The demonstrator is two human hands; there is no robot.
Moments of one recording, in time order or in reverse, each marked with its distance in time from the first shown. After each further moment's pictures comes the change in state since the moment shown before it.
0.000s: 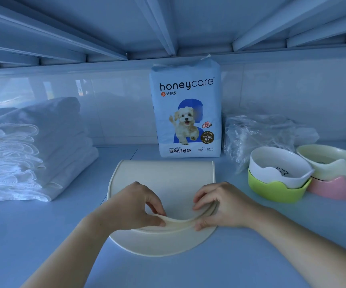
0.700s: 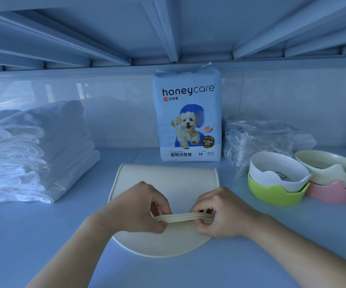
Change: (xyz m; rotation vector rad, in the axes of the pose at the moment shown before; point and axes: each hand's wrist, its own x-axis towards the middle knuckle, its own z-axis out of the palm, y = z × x) left_hand -0.006 0.016 -0.005 -0.005 0.014 0.049; right_hand -0.007 -0.031 0.003 -0.094 0.066 -0.121
